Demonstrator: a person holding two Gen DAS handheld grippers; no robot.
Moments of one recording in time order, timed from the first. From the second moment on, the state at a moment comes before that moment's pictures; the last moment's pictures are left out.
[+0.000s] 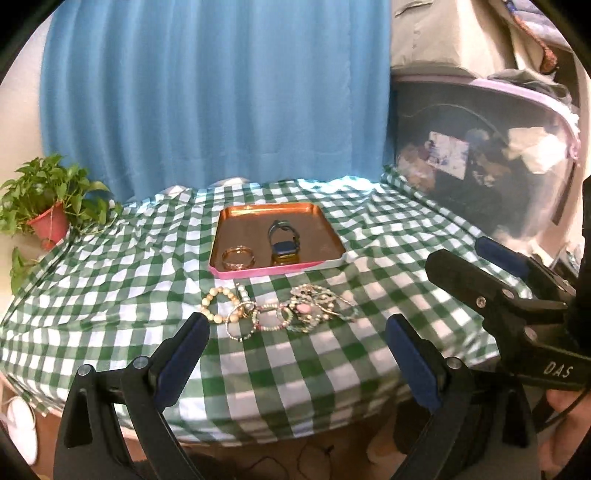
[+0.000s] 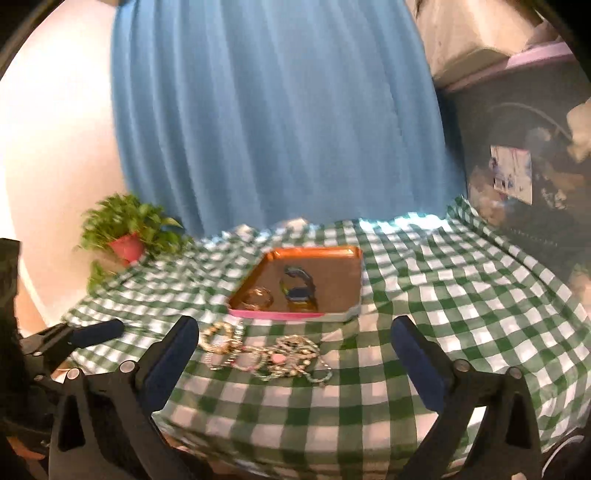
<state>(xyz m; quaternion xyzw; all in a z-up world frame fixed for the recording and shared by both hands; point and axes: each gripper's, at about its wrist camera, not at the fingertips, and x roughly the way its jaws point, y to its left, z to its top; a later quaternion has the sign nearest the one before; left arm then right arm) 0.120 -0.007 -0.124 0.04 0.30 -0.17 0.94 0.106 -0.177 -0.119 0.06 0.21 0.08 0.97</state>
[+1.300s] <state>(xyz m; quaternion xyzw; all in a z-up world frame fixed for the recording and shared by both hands) 0.231 0.042 -0.221 0.03 0.36 -0.19 0.91 0.190 -0.185 -0.192 0.01 0.35 0.11 0.93</state>
